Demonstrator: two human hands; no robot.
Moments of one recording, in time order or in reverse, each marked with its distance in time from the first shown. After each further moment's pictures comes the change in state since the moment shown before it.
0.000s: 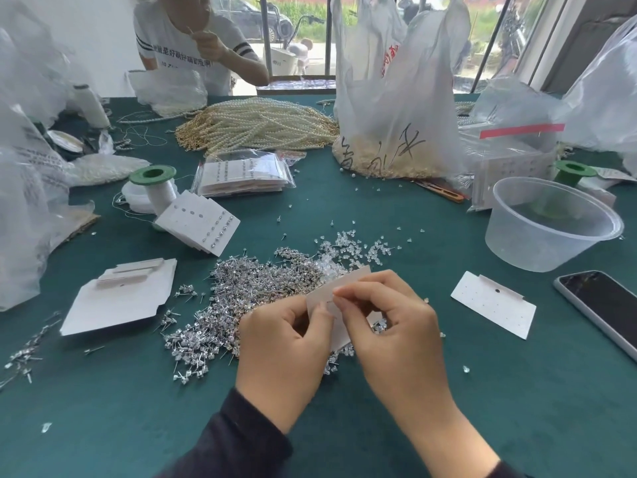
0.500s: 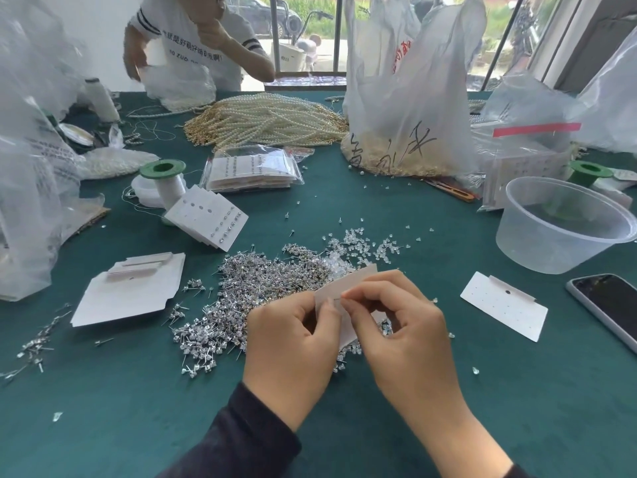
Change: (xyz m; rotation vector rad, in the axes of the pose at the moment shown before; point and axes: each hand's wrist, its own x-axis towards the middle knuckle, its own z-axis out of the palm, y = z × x) left_hand 0.000 -0.002 -0.001 0.087 0.032 0.078; right_hand -0.001 0.003 0.000 0.037 -0.056 -0.014
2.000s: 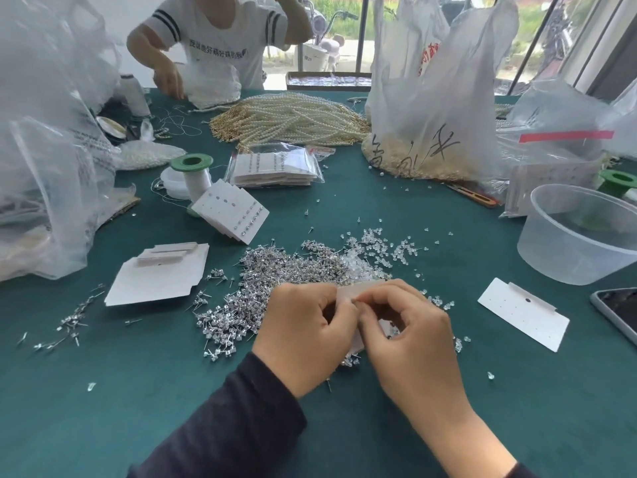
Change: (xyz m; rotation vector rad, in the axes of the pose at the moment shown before) left_hand 0.010 -0.002 -0.013 0.016 -0.153 0.110; right_hand -0.004 0.000 0.005 -0.073 -0.044 0.022
